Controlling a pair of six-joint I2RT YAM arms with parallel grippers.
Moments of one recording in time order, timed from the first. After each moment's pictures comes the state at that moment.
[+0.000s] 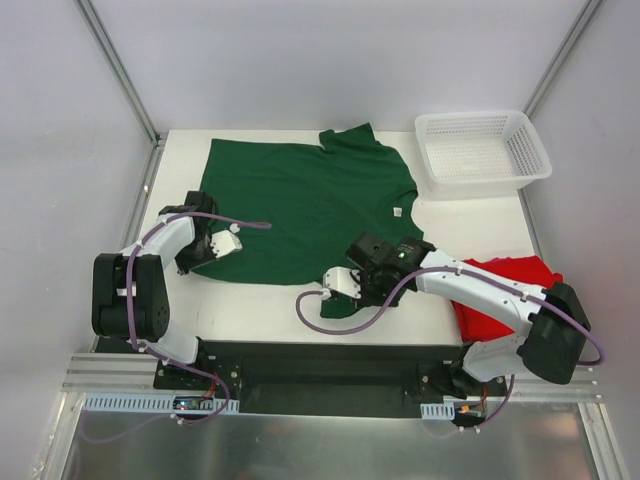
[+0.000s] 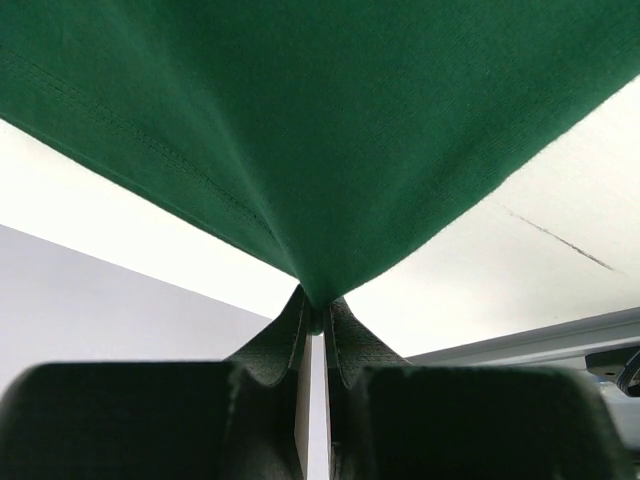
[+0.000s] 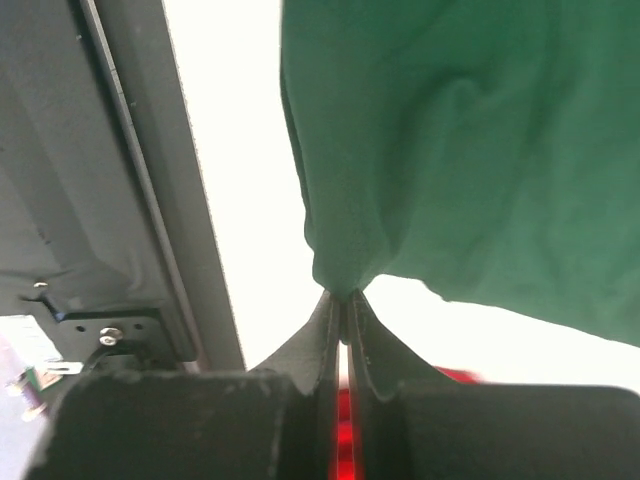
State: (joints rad) left arm -0.02 1.53 0.93 -0.89 -0.21 1.03; right arm 0.98 1.39 1.06 -1.02 -0.06 -0.66
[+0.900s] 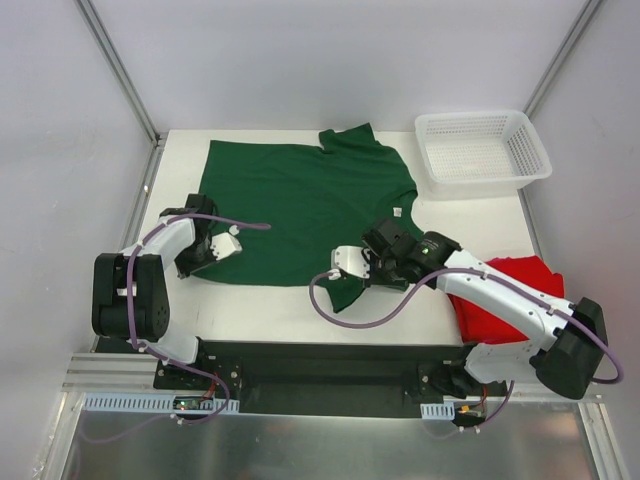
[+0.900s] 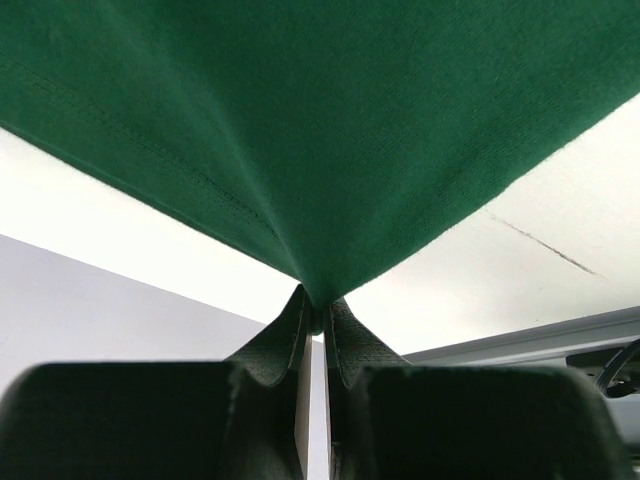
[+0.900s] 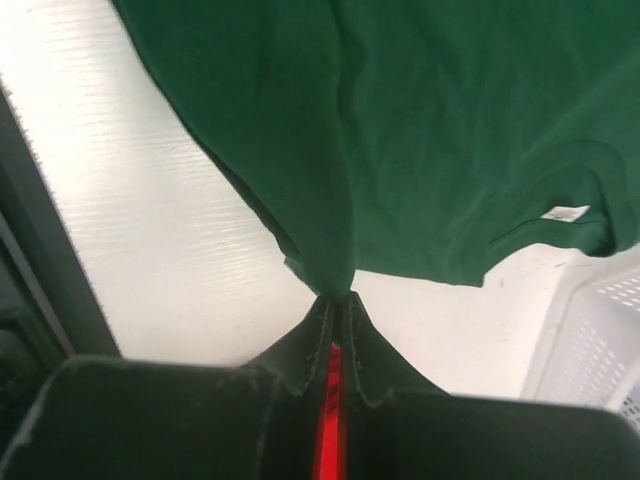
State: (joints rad) left arm -0.02 1.53 0.91 -0.89 -0.21 1.00; right arm 0.90 1.27 1.08 -0.94 0.11 -0.74
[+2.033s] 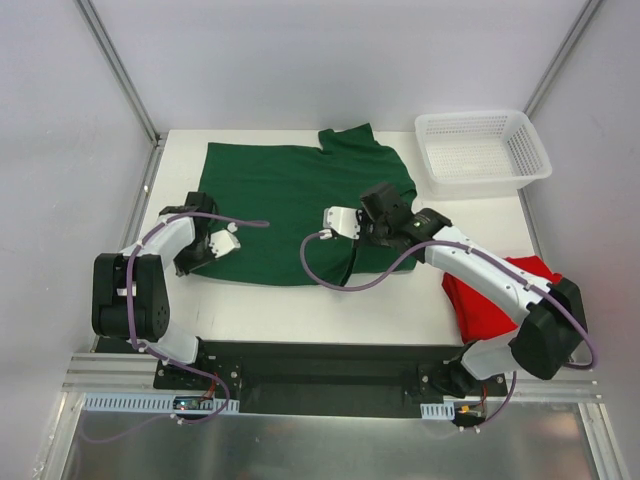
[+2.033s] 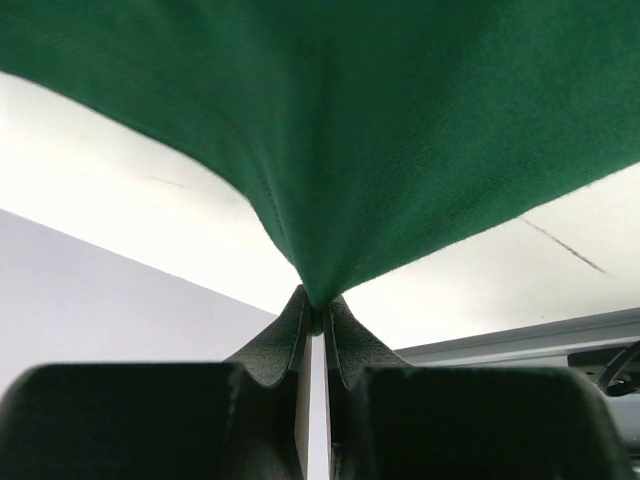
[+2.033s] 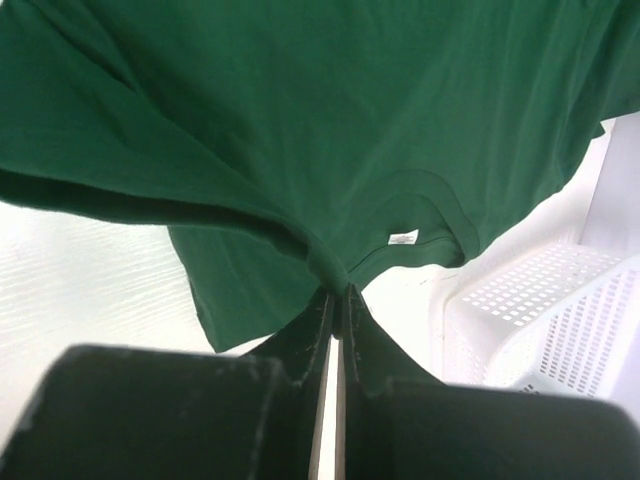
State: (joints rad) left arm -0.02 1.53 0.93 -0.89 -0.24 0.97; right arm 0.76 1.42 1.19 -0.65 0.13 -0.87
